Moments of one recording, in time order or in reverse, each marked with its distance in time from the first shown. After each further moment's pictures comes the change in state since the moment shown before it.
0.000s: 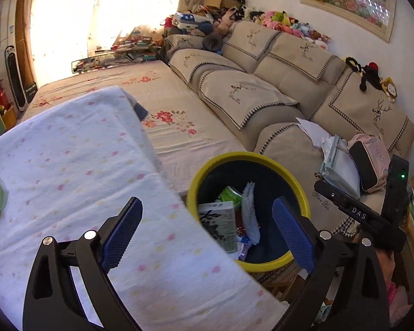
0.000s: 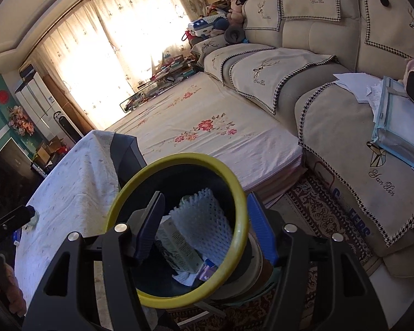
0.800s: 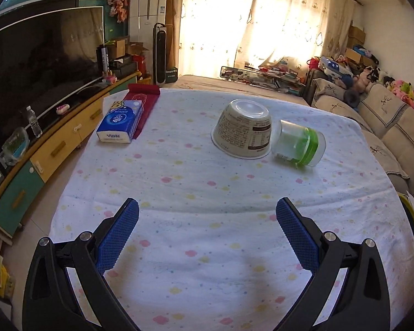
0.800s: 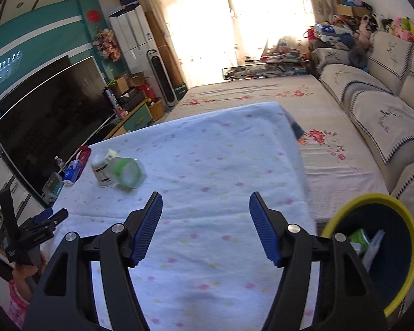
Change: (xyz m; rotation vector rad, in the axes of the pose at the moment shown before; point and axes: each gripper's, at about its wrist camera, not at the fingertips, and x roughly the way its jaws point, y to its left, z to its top) left arm -0.162 0.321 -0.141 -0.388 -0.146 0.541; right arm 0.033 0.314 -0.033 -0.456 0.121 0.337
